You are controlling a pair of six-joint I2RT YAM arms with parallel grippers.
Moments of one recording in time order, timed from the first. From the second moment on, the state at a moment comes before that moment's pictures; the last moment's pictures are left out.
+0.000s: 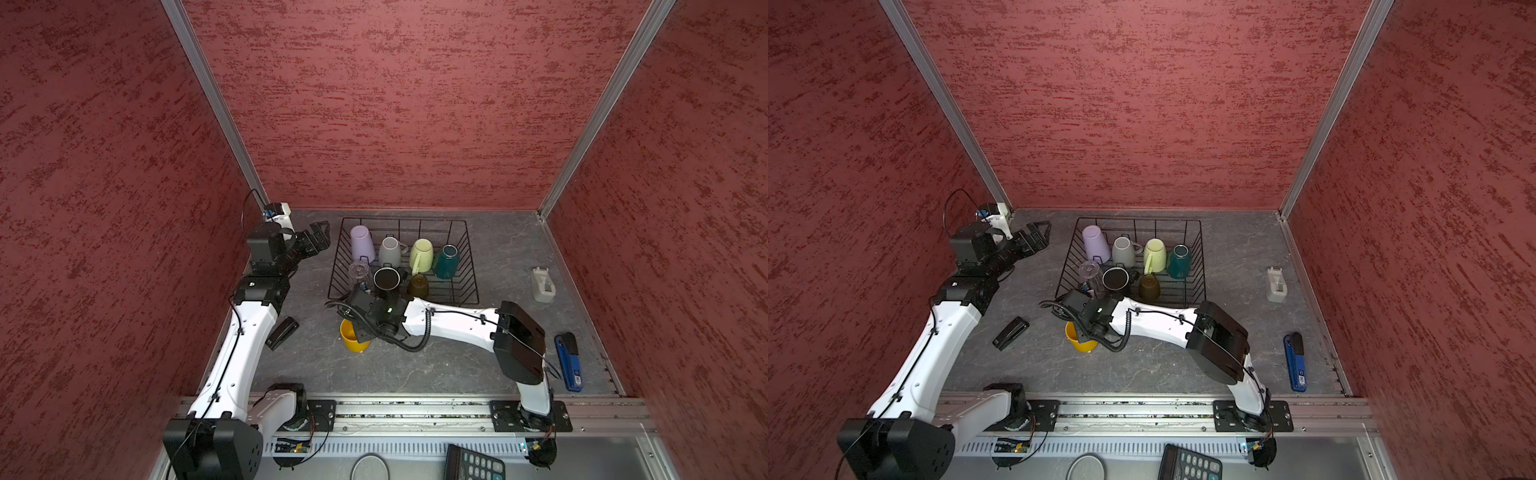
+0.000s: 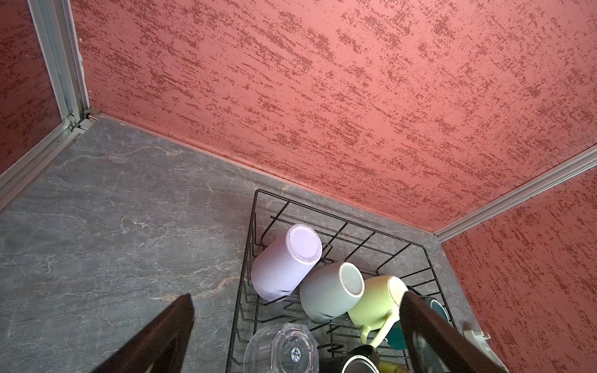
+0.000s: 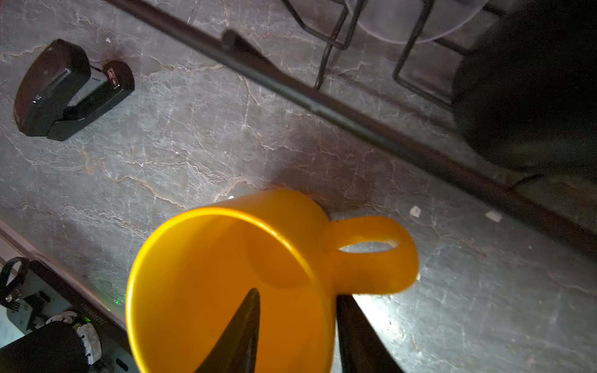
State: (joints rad) left arm 0.00 1.08 1.03 -0.26 0.21 -0.46; right arm 1.16 2.01 1.60 -0.69 0.10 0.73
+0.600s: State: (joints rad) left arm 0.02 1.08 1.03 -0.26 0.21 -0.46; right arm 1.16 2.12 1.74 -0.78 0.12 0.67
